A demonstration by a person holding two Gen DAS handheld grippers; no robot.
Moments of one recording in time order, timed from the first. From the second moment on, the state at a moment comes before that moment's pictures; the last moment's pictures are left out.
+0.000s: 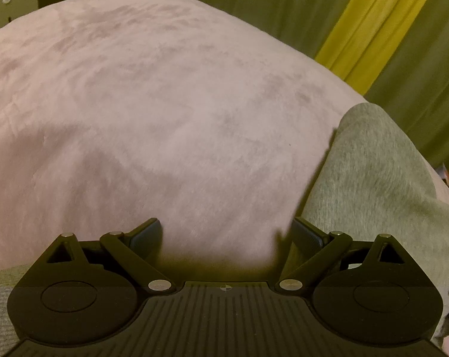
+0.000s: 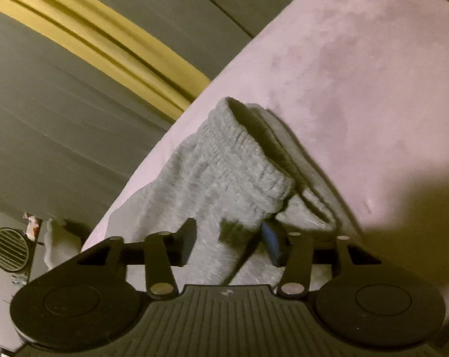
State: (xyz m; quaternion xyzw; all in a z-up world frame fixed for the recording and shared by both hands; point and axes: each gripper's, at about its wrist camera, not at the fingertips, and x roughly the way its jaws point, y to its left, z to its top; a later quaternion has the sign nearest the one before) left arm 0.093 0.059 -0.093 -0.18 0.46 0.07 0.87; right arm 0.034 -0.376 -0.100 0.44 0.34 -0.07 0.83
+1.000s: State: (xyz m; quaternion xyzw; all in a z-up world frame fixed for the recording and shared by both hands) left arm 0.094 0.057 -0.097 -0.17 0.46 0.08 0.87; right arm 0.049 -0.369 -0.119 0.45 0.34 -0.09 0.82
